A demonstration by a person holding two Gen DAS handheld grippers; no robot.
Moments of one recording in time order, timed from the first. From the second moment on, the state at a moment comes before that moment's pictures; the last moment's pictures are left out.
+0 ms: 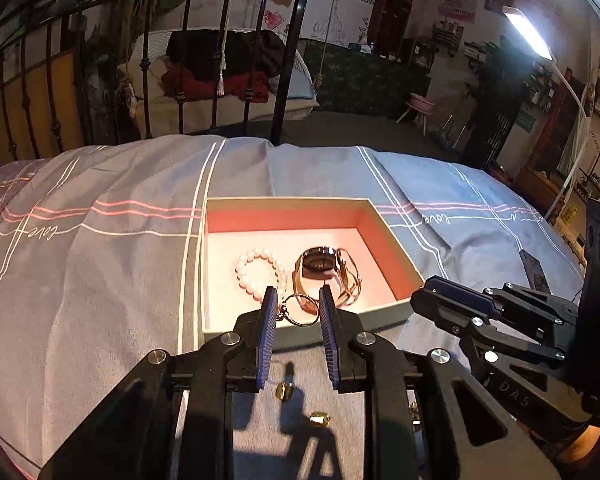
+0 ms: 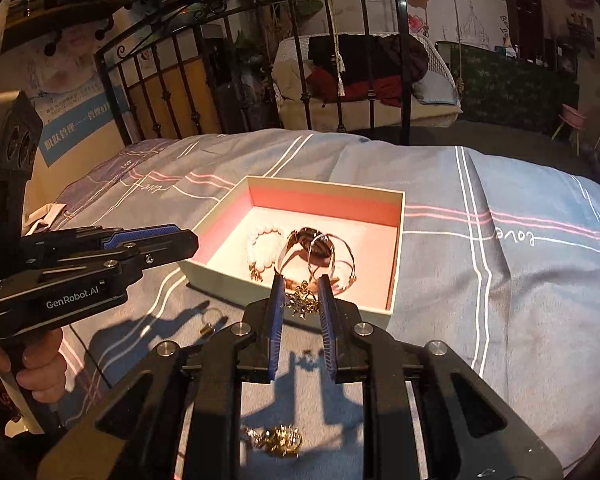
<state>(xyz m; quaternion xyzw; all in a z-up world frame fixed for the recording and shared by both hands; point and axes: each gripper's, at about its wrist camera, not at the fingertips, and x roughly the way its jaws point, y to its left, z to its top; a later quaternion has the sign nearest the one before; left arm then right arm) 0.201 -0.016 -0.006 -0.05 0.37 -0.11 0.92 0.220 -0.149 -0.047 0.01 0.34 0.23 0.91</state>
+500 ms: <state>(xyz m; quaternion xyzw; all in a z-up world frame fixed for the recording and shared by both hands) 0.284 -0.024 -0.008 -0.07 0.42 -0.08 0.90 0.304 -0.138 -0.042 0.01 0.36 0.20 0.91</state>
